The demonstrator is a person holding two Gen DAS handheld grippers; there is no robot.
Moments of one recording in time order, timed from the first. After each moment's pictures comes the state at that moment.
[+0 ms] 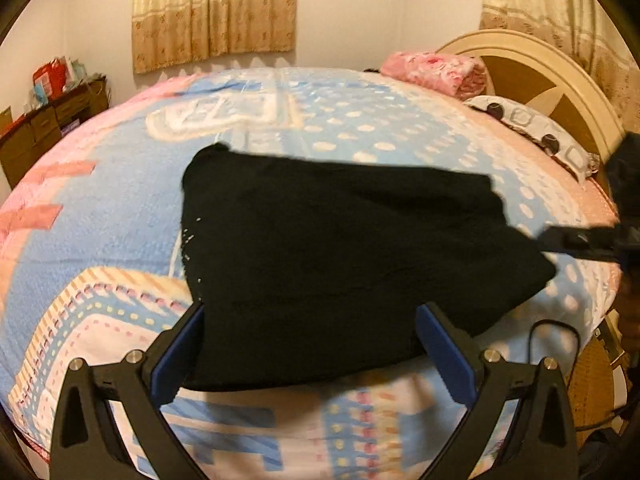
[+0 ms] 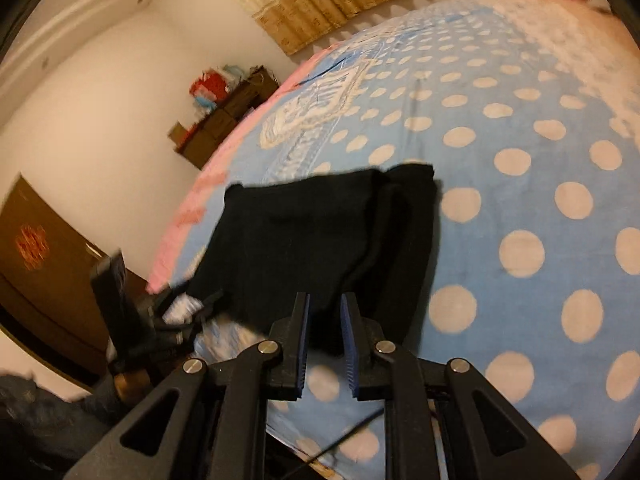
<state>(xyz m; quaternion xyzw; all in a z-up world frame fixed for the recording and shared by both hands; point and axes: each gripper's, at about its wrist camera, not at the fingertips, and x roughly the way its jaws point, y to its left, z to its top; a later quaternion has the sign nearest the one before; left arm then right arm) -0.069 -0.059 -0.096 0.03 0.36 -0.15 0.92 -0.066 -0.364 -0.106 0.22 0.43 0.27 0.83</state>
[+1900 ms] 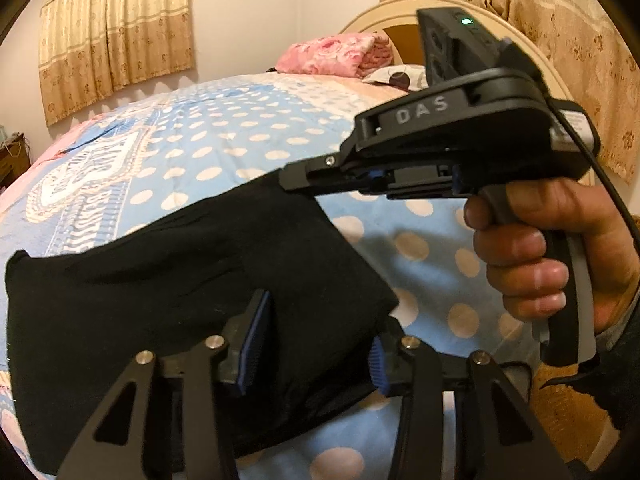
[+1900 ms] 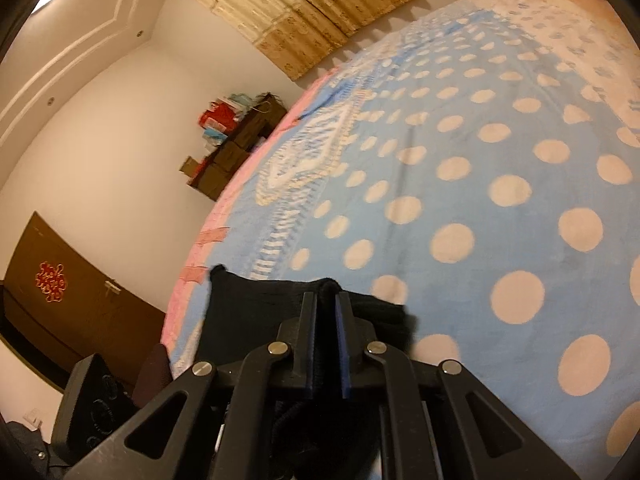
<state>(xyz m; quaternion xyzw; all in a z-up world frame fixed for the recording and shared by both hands) -0.062 -0.214 -0.100 0.10 0.35 -0.28 0.89 0.031 -0.397 -0.114 0.27 0.40 0.28 0.83</state>
